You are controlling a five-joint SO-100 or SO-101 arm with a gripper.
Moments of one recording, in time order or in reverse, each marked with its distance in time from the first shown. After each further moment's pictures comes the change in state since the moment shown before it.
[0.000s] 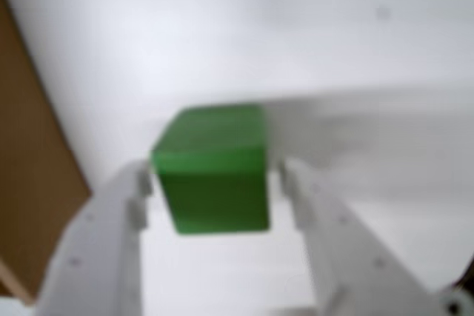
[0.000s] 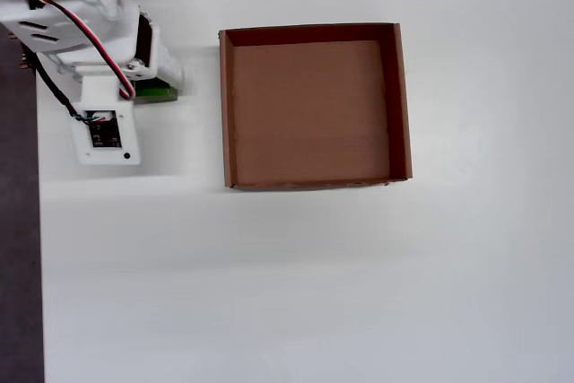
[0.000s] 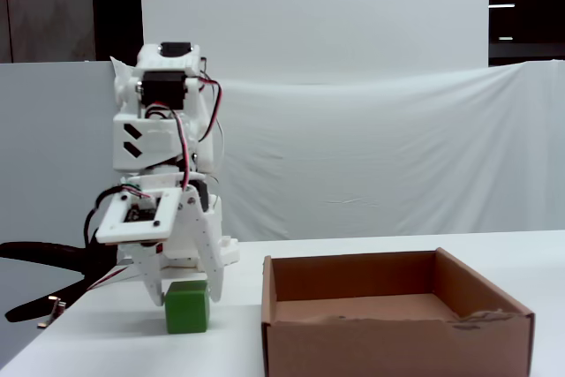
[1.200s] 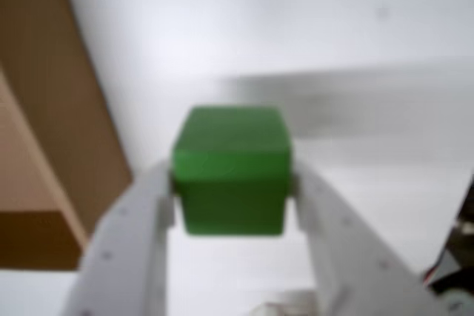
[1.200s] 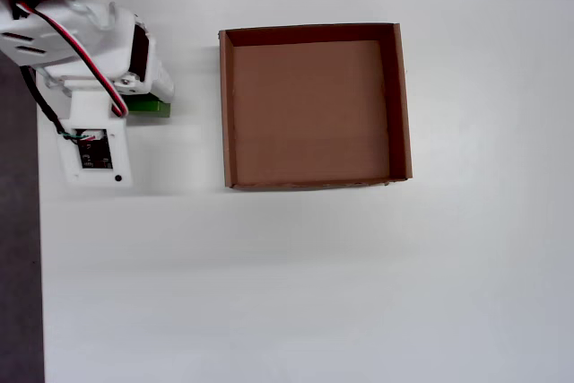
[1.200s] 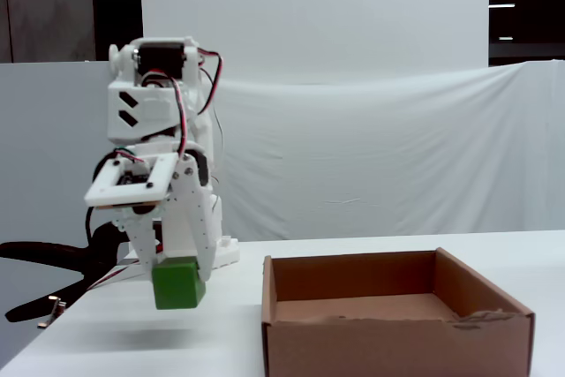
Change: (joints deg) arm -0.4 -5.2 -16.7 9.1 1.0
